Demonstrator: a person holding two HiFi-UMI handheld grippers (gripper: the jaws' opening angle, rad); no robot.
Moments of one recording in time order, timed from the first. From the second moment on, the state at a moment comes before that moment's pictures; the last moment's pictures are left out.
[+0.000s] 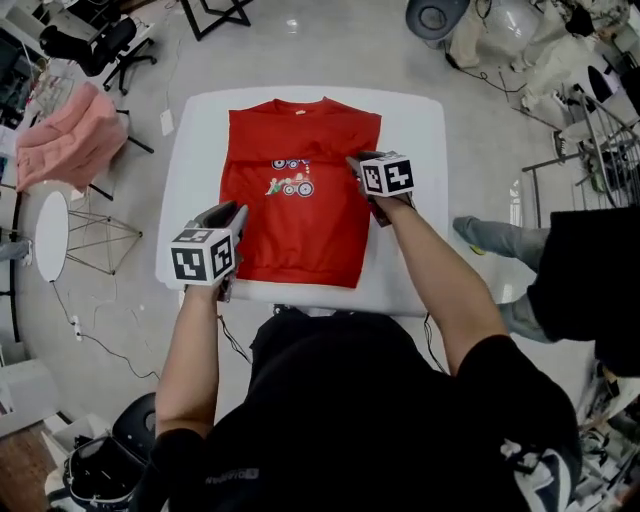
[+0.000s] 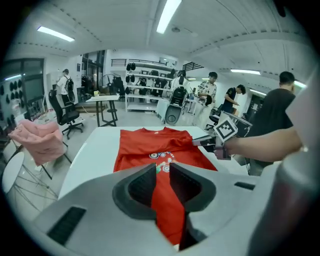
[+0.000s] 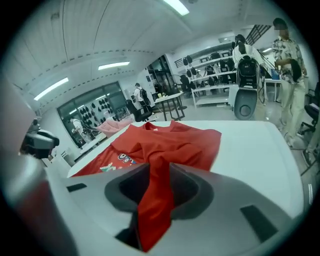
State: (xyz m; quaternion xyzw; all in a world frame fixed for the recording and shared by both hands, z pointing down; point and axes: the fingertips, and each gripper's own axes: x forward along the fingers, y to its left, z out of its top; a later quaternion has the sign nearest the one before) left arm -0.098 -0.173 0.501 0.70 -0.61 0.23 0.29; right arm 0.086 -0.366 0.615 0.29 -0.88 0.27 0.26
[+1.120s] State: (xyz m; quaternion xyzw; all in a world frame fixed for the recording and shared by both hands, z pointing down) left arm -0.175 -0.066 0.576 0.69 -0.59 0.24 0.34; right arm 0.153 -0.270 0.589 0.24 -0.89 0.06 0.38
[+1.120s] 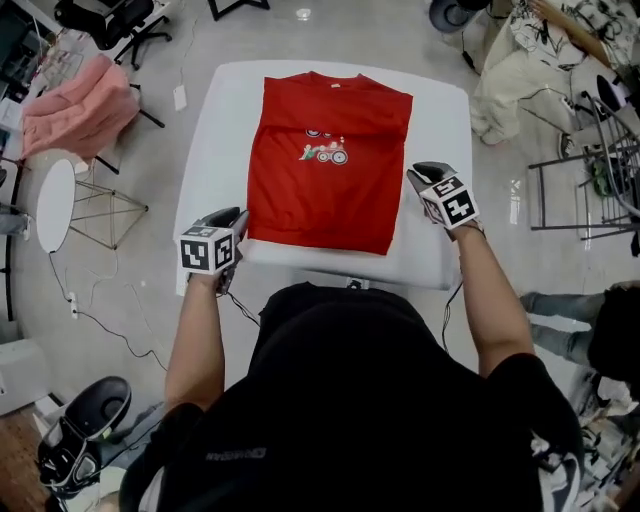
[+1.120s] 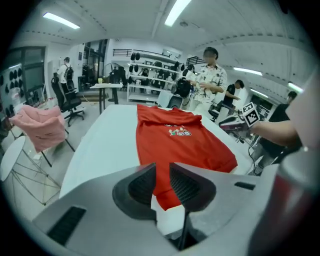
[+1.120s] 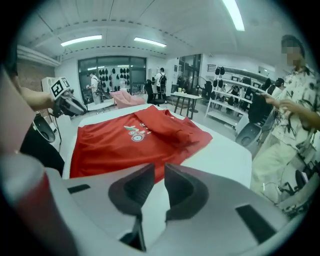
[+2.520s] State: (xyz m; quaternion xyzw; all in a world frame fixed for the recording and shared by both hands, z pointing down) left arm -0.134 -0.017 0.665 0.78 -0.22 0.59 0.06; right arm 0.126 -0.070 0.663 0.02 -0.76 -0.13 0.63
